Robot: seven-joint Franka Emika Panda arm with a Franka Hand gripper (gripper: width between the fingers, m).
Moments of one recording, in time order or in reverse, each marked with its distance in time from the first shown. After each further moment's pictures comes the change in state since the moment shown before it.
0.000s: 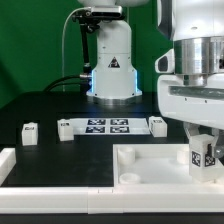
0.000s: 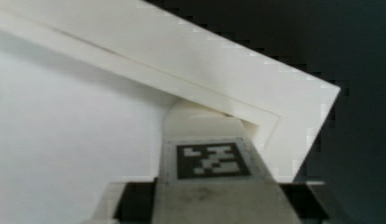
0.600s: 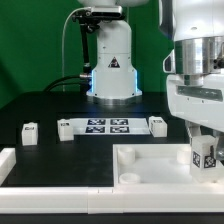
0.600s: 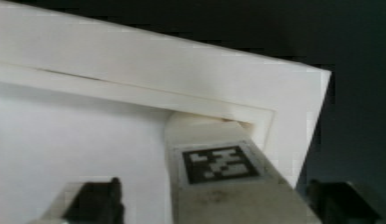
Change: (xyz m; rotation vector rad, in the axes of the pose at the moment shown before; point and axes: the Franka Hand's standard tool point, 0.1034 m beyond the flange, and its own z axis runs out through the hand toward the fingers) arm -0.001 -0.001 0.000 0.007 -0.005 -0.090
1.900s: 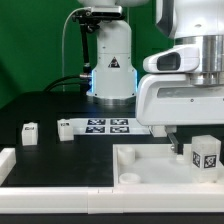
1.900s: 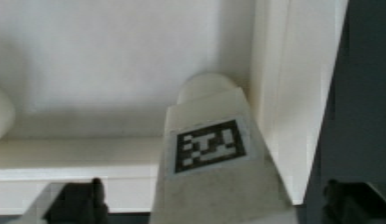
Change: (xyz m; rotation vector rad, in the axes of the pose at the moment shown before) arm 0.007 -0.001 -0.001 -0.041 0.008 -1.178
